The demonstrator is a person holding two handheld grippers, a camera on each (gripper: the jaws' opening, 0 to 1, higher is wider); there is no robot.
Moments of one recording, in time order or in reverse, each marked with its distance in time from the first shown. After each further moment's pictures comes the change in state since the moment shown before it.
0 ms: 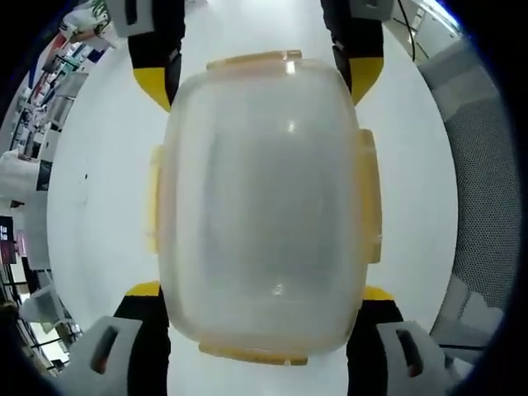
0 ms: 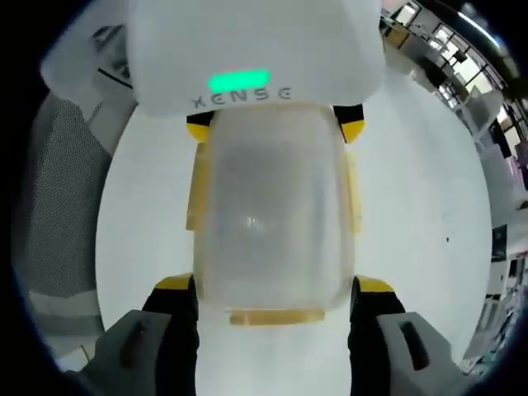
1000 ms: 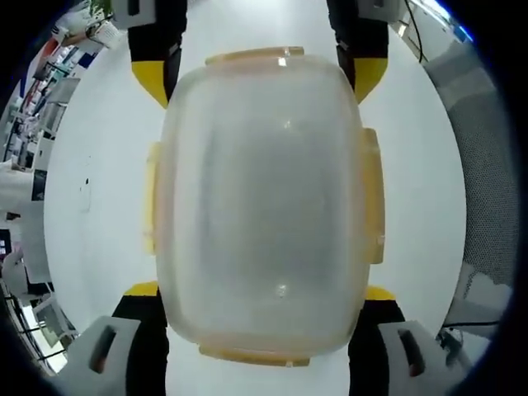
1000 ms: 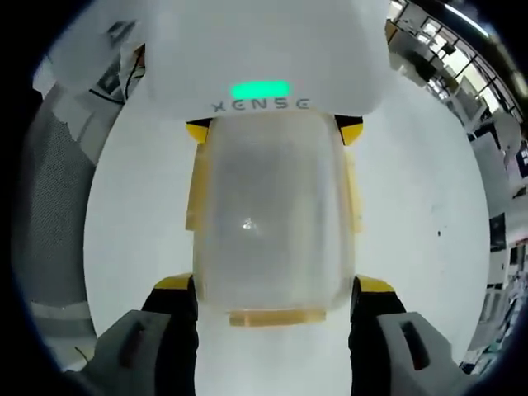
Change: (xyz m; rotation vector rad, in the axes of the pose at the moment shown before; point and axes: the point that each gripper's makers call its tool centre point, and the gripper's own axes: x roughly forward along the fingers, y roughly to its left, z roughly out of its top) left arm 0.011 0.037 0.000 0.043 0.006 -0.028; right arm 0.004 -0.033 -0.002 0.047 -0.015 -0.026
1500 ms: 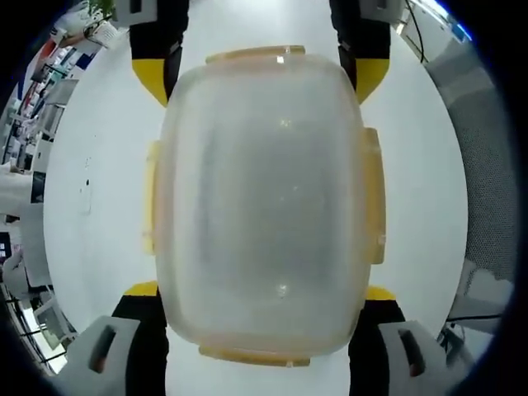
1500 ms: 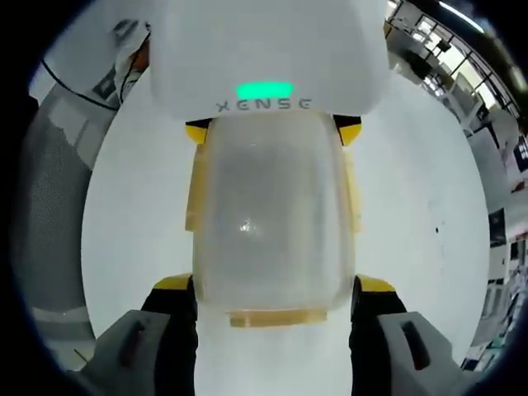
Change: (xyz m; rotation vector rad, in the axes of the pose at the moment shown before) left arm 0.002 0.007 0.001 0.010 0.004 -0.003; right arm 0.000 -0.005 -0.001 0.023 -0.014 -0.004
